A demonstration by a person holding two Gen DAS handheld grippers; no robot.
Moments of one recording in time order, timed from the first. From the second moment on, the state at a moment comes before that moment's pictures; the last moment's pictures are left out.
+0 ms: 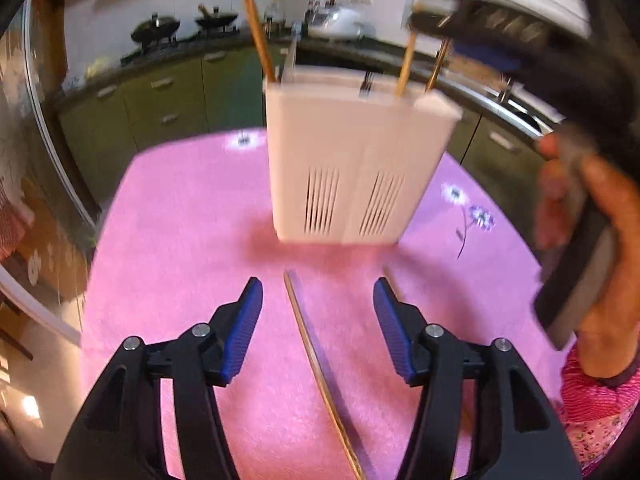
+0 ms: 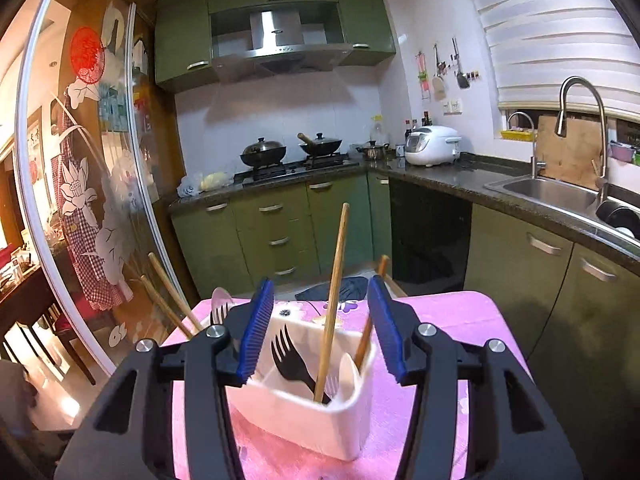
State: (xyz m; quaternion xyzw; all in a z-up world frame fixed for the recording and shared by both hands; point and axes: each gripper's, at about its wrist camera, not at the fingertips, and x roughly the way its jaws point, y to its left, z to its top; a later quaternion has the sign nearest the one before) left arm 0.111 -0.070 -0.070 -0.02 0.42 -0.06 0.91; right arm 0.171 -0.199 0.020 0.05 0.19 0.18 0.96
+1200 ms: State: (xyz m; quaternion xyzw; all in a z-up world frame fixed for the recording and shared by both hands) left arm 0.113 -0.082 -0.139 -0.01 0.47 -0.02 0.88; right arm 0.064 -0.213 -0.111 -0.01 0.40 0.17 0.90
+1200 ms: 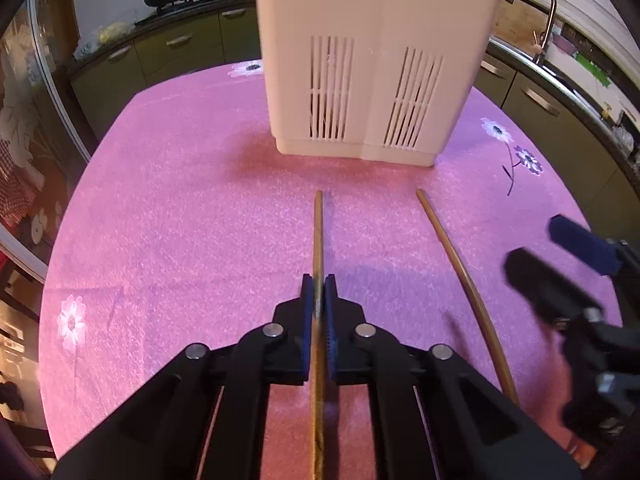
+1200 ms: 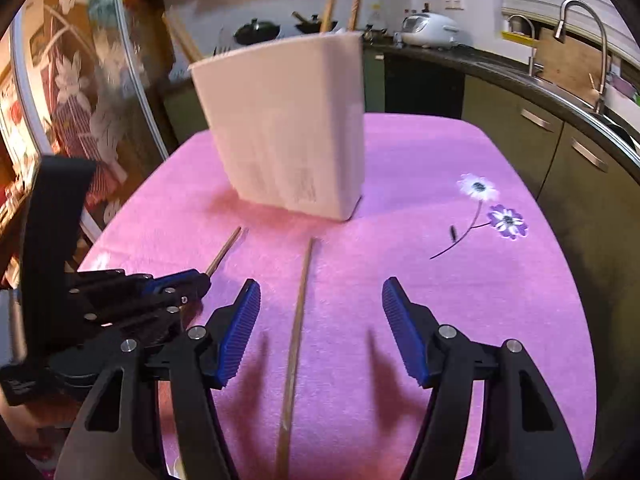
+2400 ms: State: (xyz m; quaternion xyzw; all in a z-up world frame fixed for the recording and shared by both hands) left arm 0.103 -0.065 -0.139 -0.01 0.48 -0.03 0.88; right arm 0.097 -0.189 -0.114 0.00 0.45 0.21 0.87
